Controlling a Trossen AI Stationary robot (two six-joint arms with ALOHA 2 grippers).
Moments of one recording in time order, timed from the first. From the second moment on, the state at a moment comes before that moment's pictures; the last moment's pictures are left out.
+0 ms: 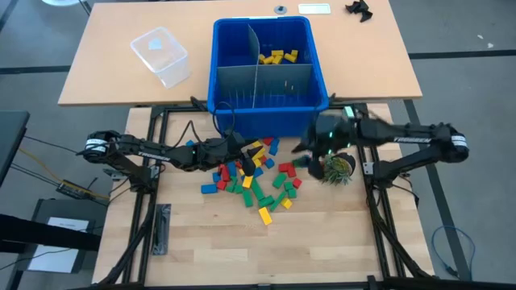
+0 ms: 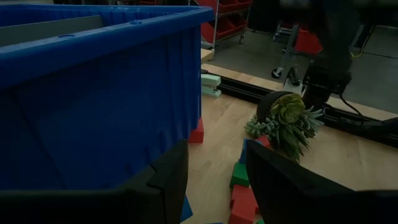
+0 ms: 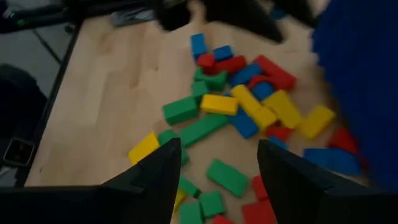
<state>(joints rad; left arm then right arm) 0.05 1.48 0.81 0.46 -0.41 -0.19 -0.10 1.16 1.05 -0.54 -0.13 0.07</state>
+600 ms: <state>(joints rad) 0.05 1.48 0.81 0.46 -0.42 -0.19 0.15 1.41 0.80 -0.16 -0.15 0.08</state>
